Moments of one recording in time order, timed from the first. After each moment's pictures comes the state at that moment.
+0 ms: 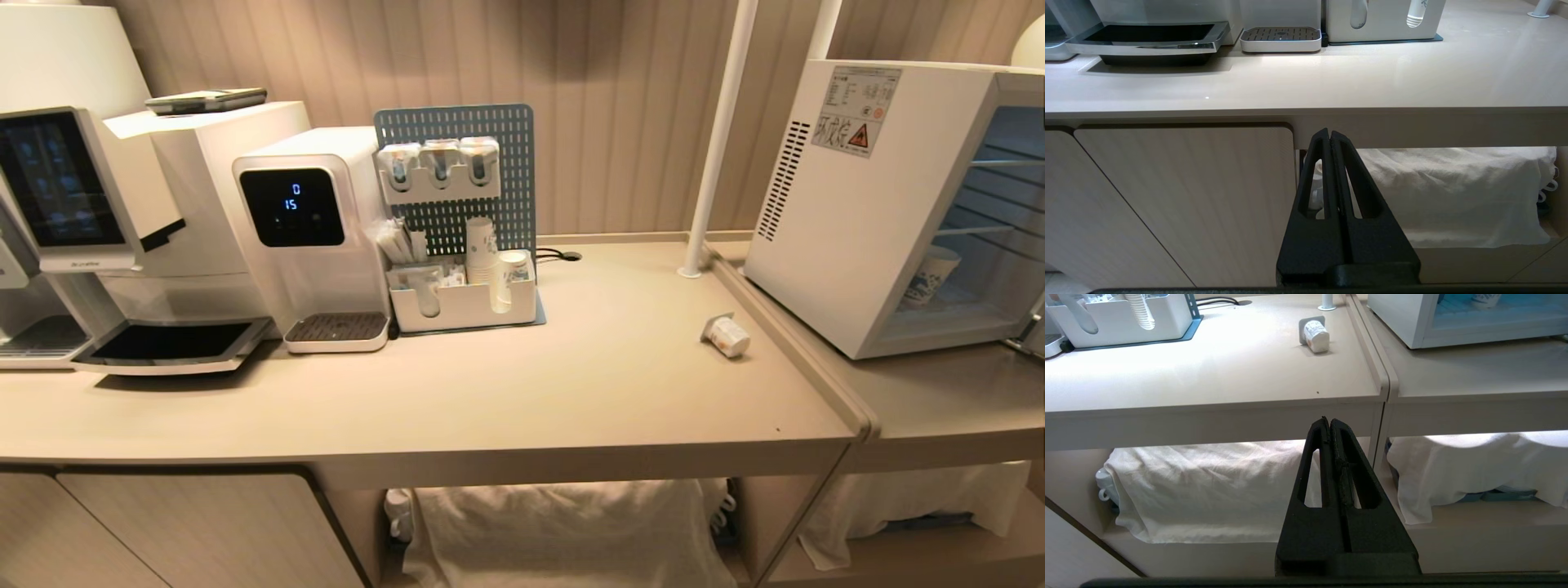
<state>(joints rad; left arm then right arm) 0.00 0.00 0.00 0.00 0.00 -0.01 0.00 0.00 -0.02 0.04 0.00 0.00</state>
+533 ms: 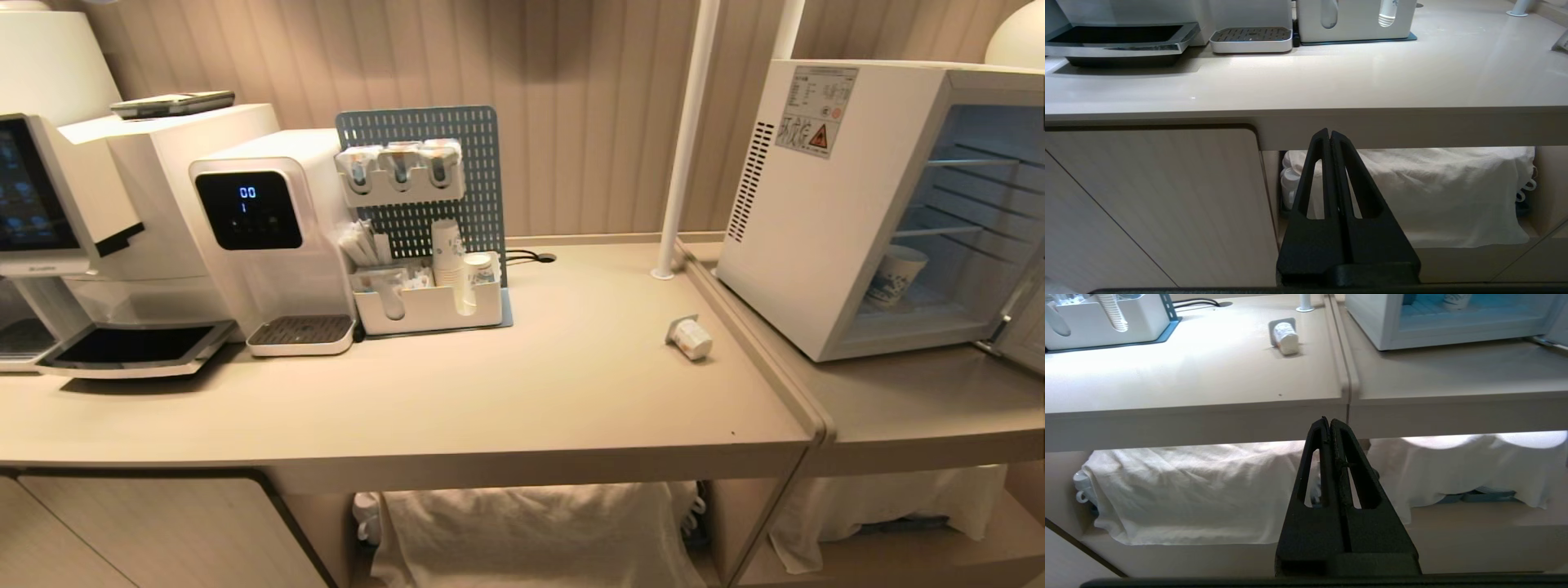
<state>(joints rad) 0.00 0.00 0.00 0.00 0.00 -0.01 0.00 0.00 -0.02 0.04 0.00 -0.01</state>
